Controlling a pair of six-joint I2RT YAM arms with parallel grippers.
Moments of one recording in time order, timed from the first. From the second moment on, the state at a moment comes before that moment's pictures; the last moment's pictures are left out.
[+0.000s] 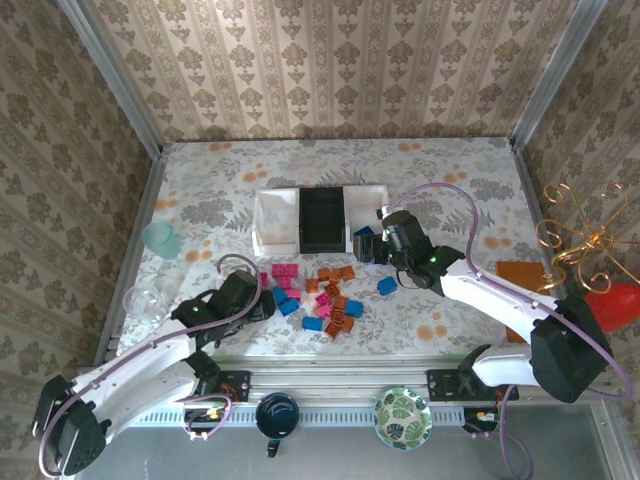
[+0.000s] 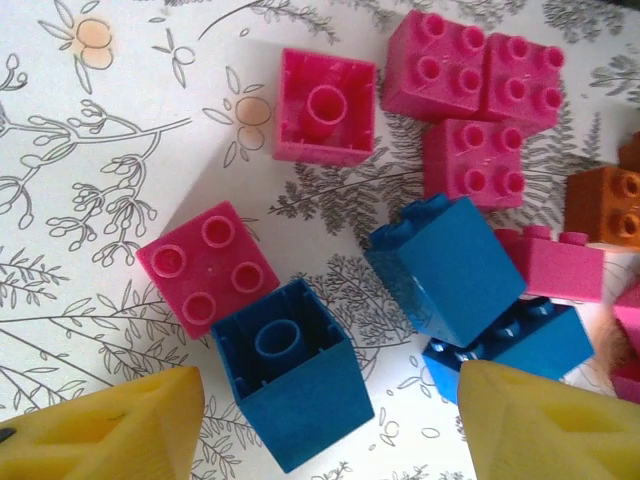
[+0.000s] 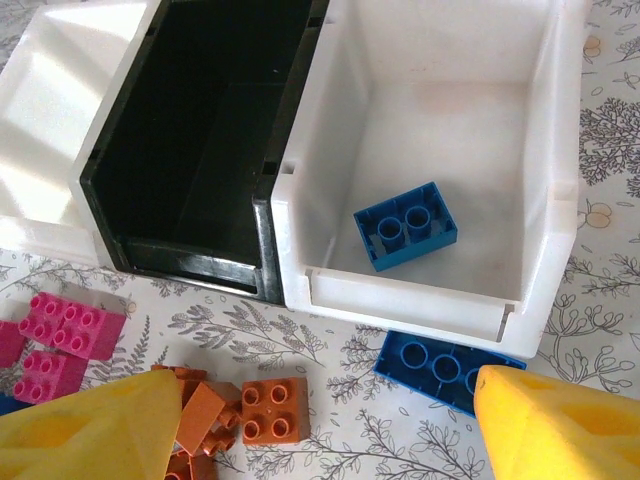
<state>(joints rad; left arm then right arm) -0.76 0.80 0.42 -0.63 -0.19 -0.81 0.60 1.29 0.79 -0.19 0.12 0.45</state>
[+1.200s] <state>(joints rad) -0.77 1.11 0.74 -0.47 -0.16 -0.68 0.59 1.22 0.76 -0.18 0.15 0.47</state>
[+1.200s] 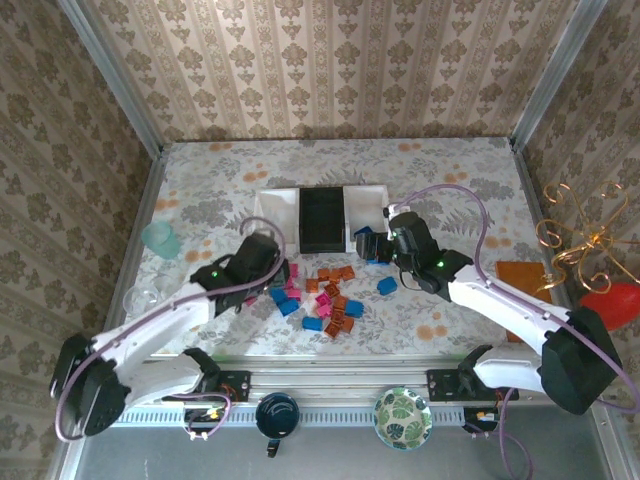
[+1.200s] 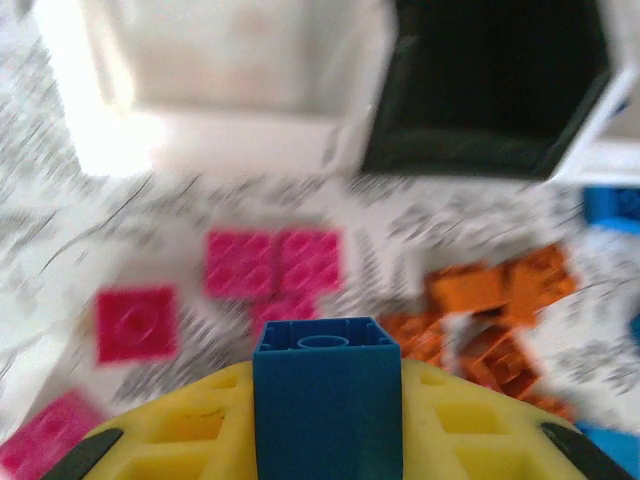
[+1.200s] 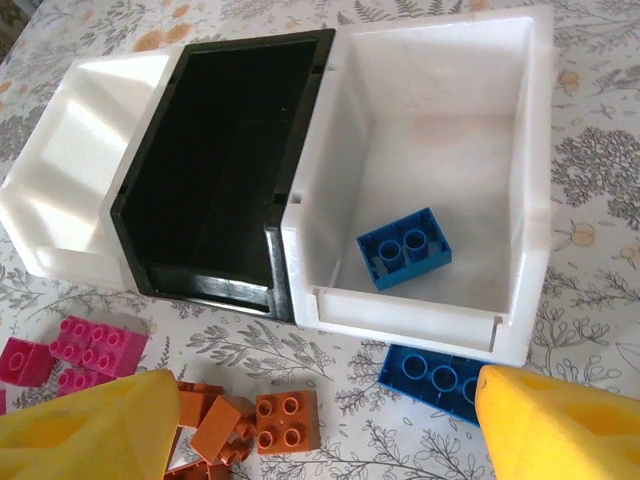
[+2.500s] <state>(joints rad) -0.79 1.60 1.36 -0.20 0.10 -0.45 0.59 1.35 0.59 -0.27 0.14 0.54</state>
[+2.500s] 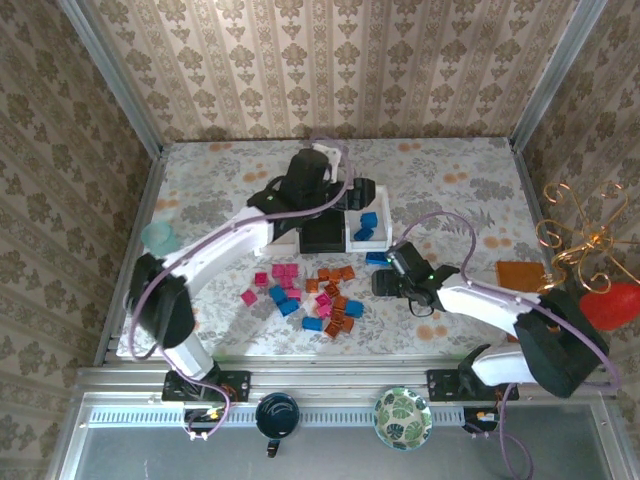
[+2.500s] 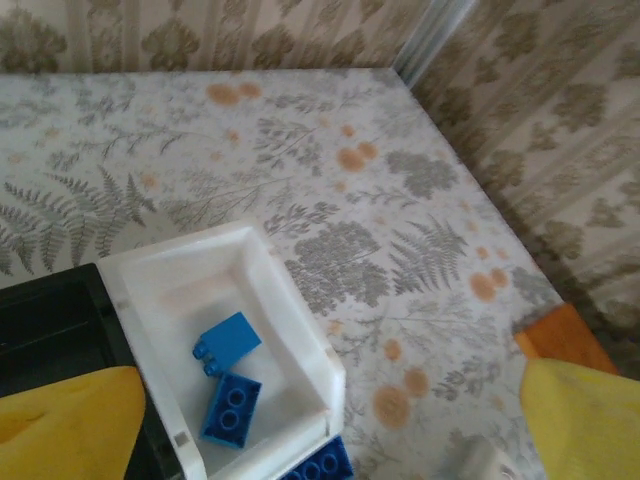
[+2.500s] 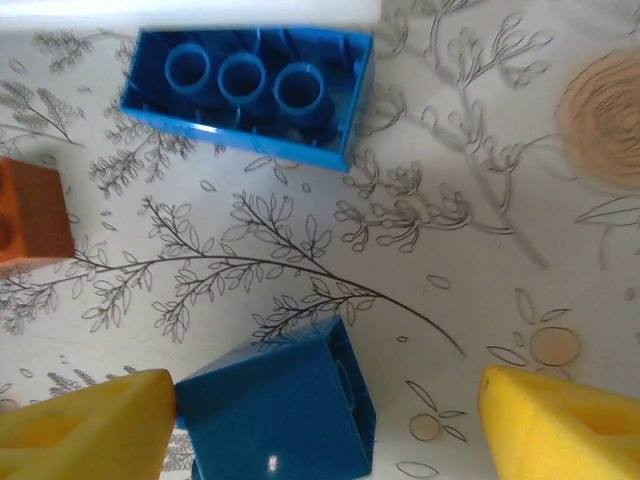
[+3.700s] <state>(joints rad) -0.80 0.70 0.35 -0.13 -0.22 -0.62 0.63 1.45 0.66 -0.41 0.15 0.61</state>
